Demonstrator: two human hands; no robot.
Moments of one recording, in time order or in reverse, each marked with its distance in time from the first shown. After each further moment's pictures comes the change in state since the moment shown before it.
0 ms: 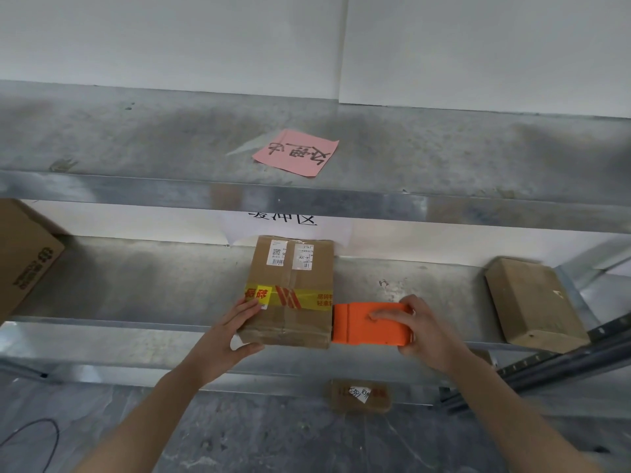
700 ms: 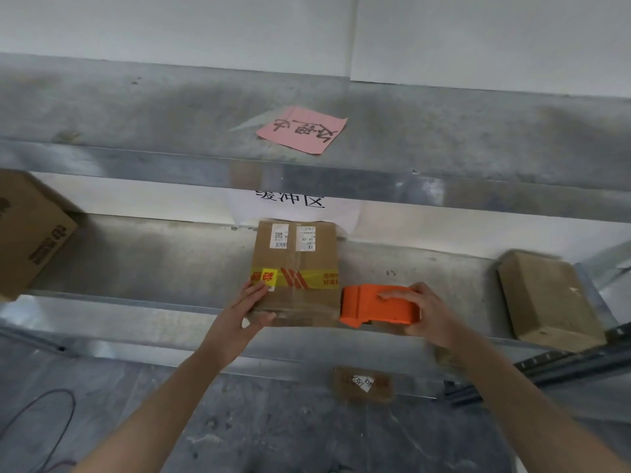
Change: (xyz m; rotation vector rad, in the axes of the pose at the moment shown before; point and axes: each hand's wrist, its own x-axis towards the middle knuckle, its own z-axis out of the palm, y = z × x) left_hand -0.002 0.022 0.018 -0.153 0.187 -0.109; right_hand 0.021 0.021 0.005 0.200 -0.142 0.164
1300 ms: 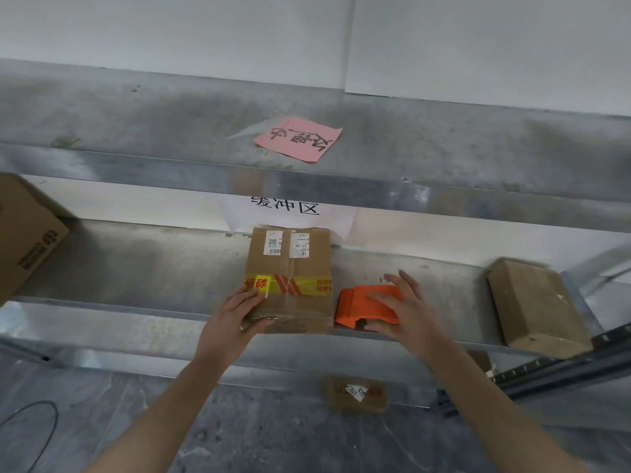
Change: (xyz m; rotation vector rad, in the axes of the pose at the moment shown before) left_hand 0.007 0.004 0.004 0.279 0.121 0.029; right_hand -0.004 -0.034 0.009 -0.290 0.194 -0.076
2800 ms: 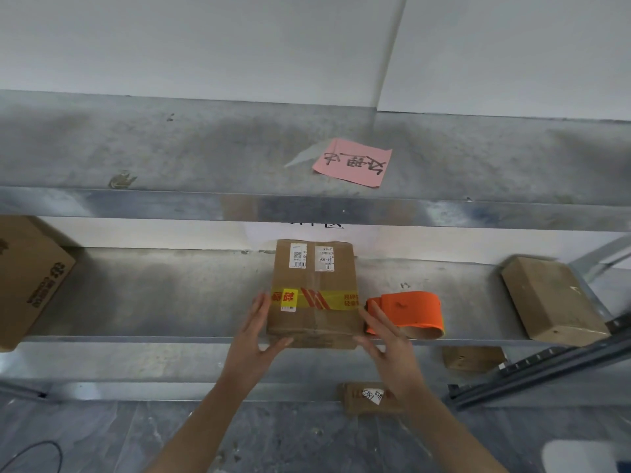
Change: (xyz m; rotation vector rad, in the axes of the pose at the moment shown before) left_hand 0.003 -0.030 -0.021 -0.331 -0.098 -0.015; right_hand -0.009 -0.122 0.052 0.520 0.143 0.251
